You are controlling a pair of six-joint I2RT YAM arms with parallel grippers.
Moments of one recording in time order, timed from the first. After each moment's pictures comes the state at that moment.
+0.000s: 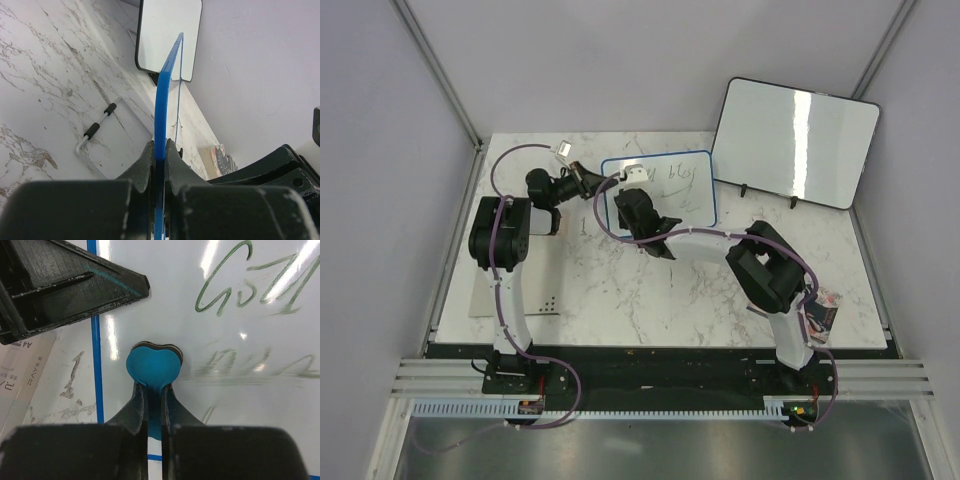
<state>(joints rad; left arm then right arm) -0.07 2.23 1.15 1.20 0.97 -1.00 0.85 2.06 1.39 0.24 0.50 0.34</state>
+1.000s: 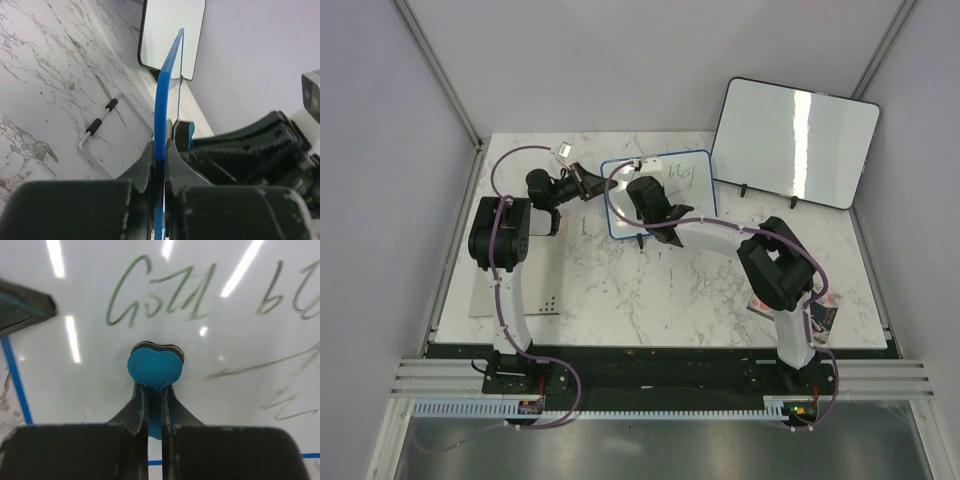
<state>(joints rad) -0.07 2.22 1.14 1.18 0.97 -1.00 0.76 2.02 1.42 0.05 0.55 0.32</state>
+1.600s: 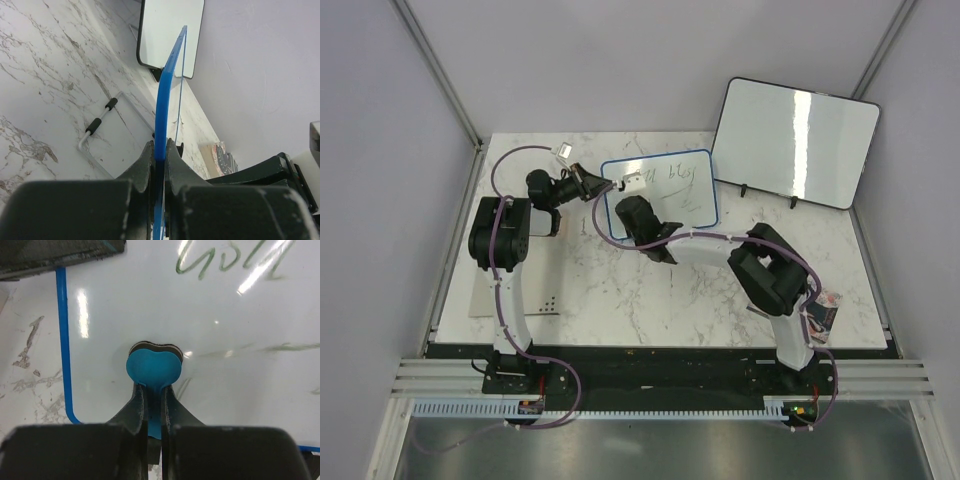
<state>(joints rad) -0.07 2.22 1.14 1.19 0.98 -0.99 0.86 2.05 1.38 0.08 0.56 0.25</state>
